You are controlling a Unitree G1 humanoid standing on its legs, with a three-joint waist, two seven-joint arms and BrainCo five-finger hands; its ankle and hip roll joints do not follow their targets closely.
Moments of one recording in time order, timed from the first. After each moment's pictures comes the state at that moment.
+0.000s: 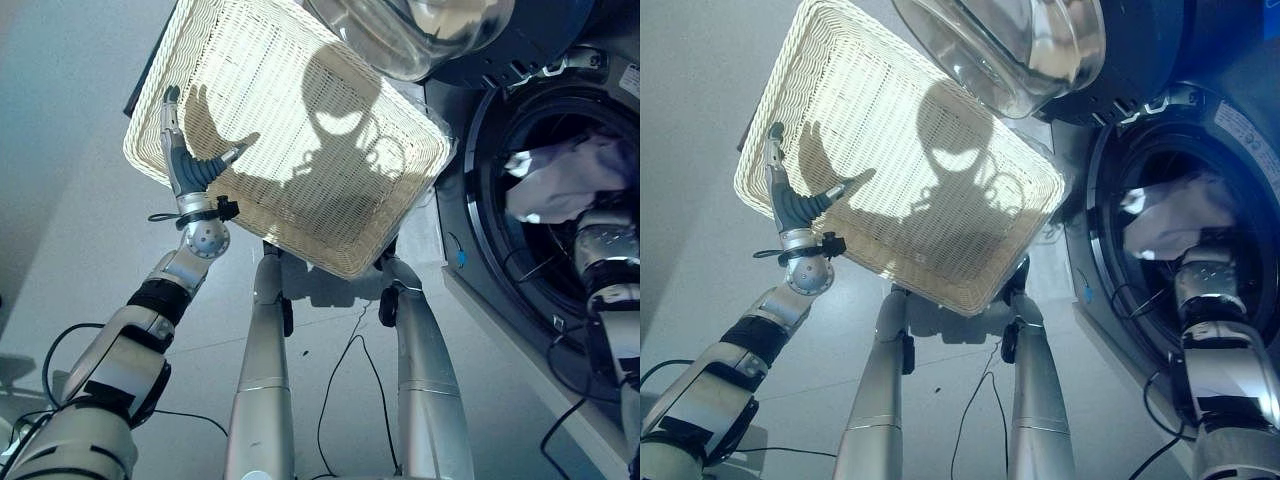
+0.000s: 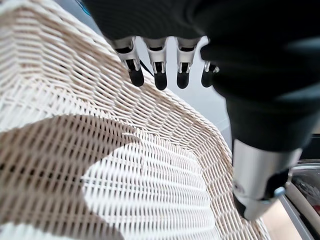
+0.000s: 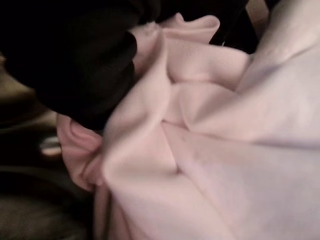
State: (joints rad) left arm -0.81 0.64 -0.45 0.71 -0.06 -0.51 0.90; right arm -0.98 -0.82 0.01 1.03 1.59 -0.40 -0.67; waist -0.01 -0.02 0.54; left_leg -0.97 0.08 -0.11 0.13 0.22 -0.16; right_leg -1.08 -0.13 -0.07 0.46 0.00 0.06
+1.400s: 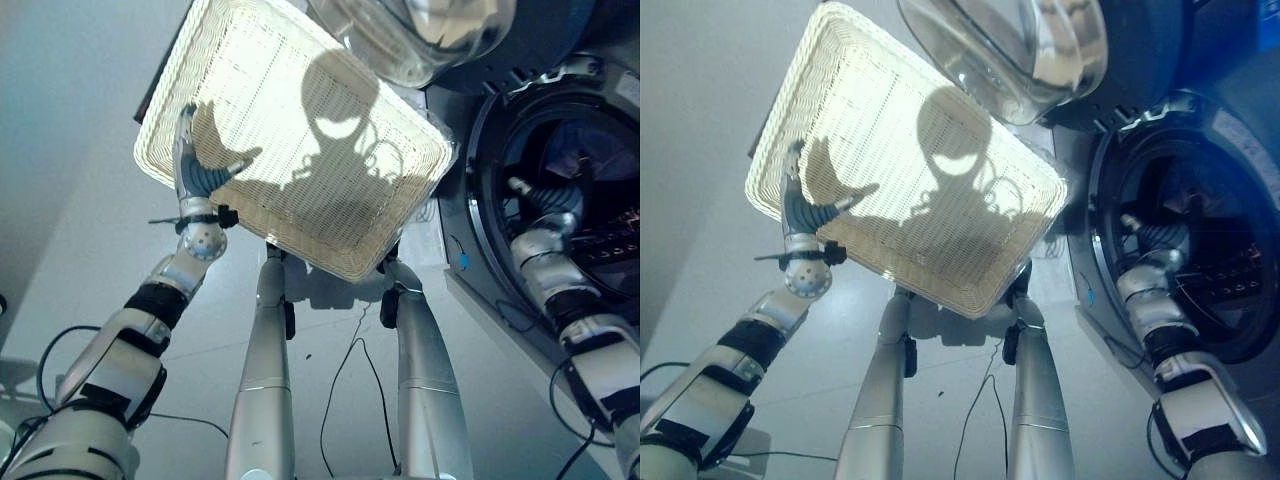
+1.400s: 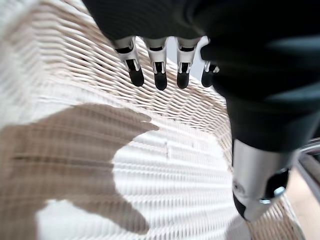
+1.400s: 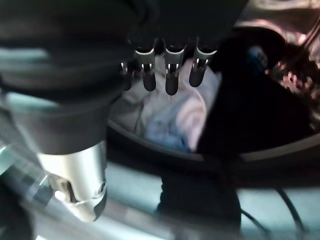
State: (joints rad) left arm -0.75 0.60 -0.45 0.75 -0.10 -0.40 0.73; right arm -0.70 -0.63 0.32 0.83 0.21 -0.08 -0.80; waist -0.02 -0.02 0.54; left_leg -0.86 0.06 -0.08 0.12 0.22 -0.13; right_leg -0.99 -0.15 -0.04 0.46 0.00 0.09
